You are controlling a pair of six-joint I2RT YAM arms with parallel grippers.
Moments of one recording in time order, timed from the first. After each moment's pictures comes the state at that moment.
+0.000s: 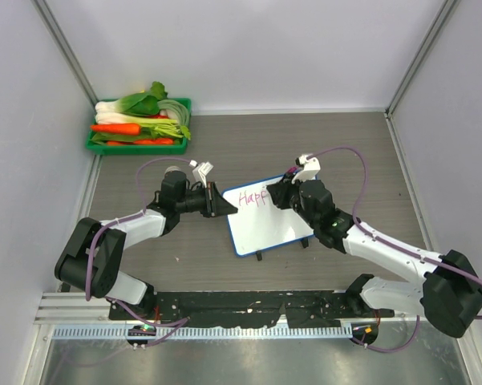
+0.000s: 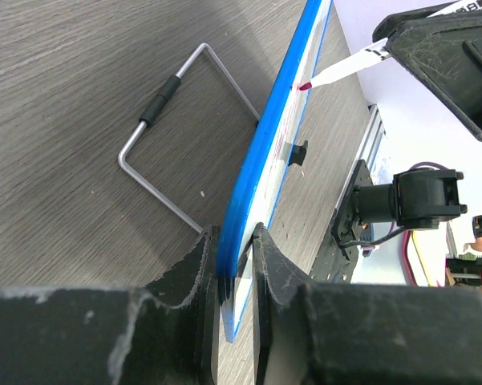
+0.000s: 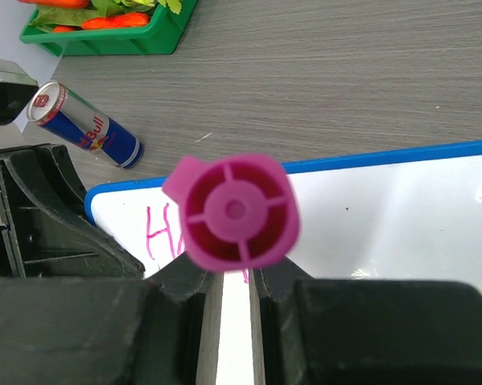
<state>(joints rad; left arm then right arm) -0.40 1.46 0.59 0.42 0.75 -0.59 0.72 1.14 0.62 0.24 0.23 0.50</state>
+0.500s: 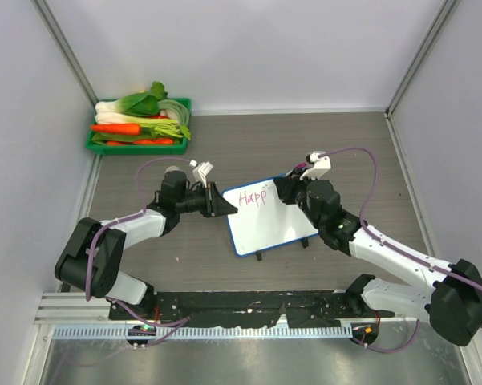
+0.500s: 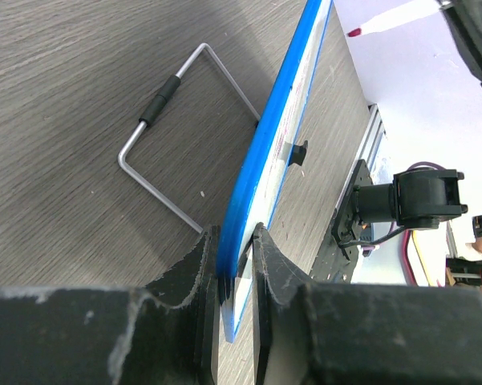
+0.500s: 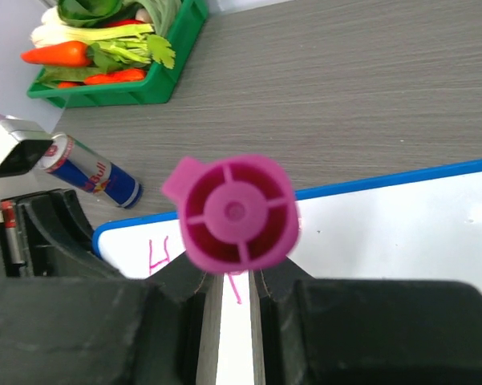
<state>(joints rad) -0.40 1.46 0.59 0.42 0.75 -0.59 0.71 1.05 0.62 0.25 0.30 0.50</state>
